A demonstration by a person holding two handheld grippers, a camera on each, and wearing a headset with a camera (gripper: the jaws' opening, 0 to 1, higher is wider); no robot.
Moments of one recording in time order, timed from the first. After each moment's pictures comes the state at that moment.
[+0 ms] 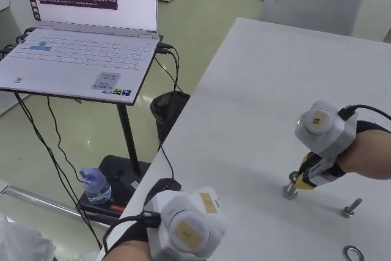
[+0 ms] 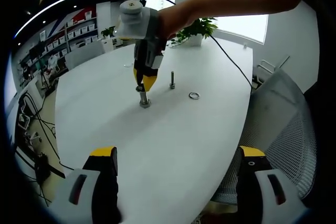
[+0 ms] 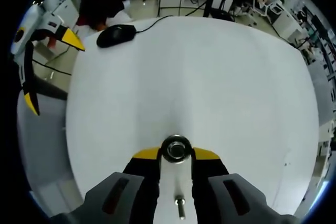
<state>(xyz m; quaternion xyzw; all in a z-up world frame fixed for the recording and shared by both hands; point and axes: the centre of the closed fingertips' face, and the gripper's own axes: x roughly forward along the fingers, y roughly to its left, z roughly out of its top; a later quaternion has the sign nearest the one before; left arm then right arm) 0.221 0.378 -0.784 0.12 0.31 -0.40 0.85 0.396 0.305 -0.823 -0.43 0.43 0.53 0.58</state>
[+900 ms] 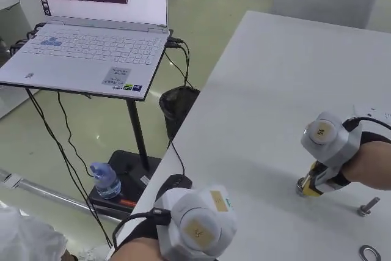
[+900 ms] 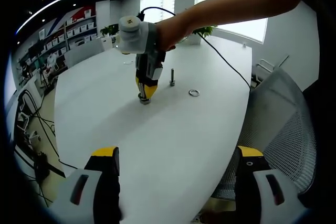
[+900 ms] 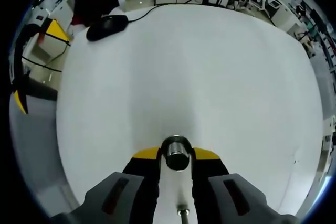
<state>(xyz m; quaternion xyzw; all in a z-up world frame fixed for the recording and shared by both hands) 0.217 0.381 -0.788 0.12 0.32 -0.40 0.85 0.391 0.303 -0.852 -0.43 0.45 0.52 0.59</state>
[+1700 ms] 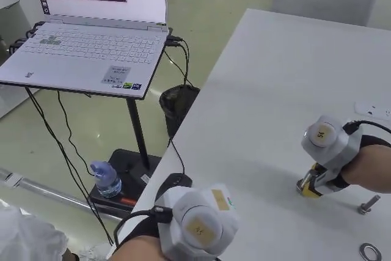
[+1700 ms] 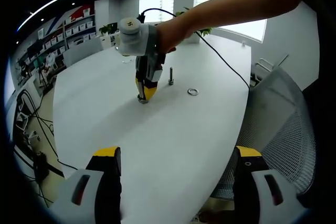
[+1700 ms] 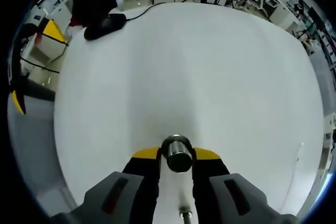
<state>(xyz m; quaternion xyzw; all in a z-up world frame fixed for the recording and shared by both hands) 0.216 0.379 -0.789 0.12 0.32 -0.41 0.85 0.401 0.301 -0.866 -0.42 0.45 0.52 0.59</state>
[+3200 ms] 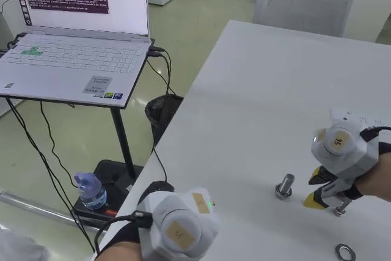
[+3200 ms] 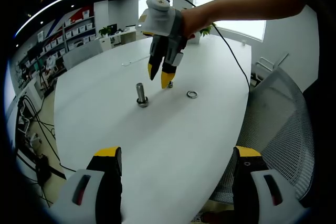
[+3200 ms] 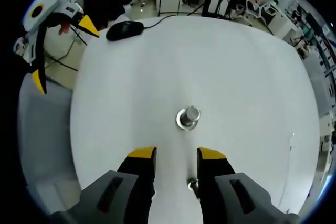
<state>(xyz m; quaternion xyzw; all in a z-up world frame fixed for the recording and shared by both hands) 0.219 0.369 -0.782 0.13 0.32 -0.40 0.85 0.373 0.251 -0.821 -0.41 0.42 0.53 0.61</state>
